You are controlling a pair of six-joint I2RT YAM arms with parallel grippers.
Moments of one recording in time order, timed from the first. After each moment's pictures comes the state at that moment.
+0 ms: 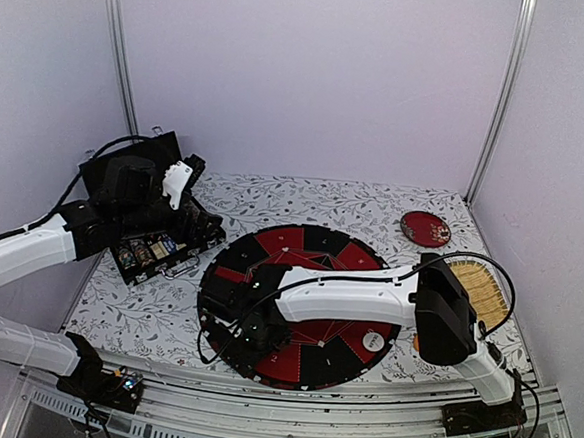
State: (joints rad) left arm -0.58 1.11 0.86 -0.20 -0.04 0.09; right arm 1.32 2.40 2.04 -1.03 0.04 0.35
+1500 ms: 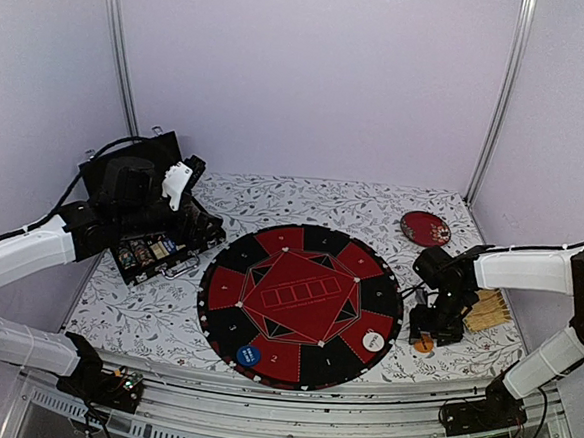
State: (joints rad) left arm -0.58 1.10 0.85 -0.19 -0.01 0.10; right arm 0.54 1.50 0.76 -0.82 -0.03 0.63
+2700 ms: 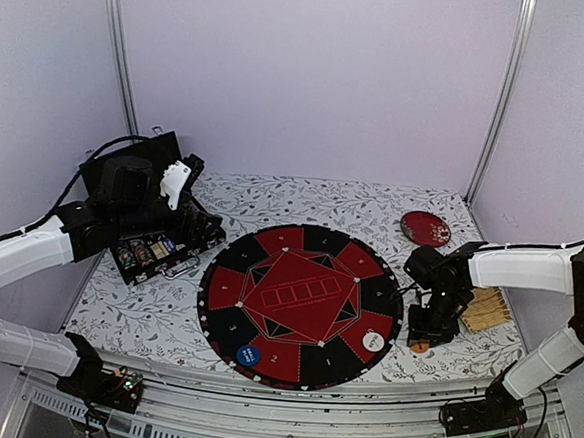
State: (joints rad) left arm -0.58 1.09 0.85 -0.19 -0.01 0.10; right arm 0.62 1.51 0.81 -0.89 -0.01 0.70
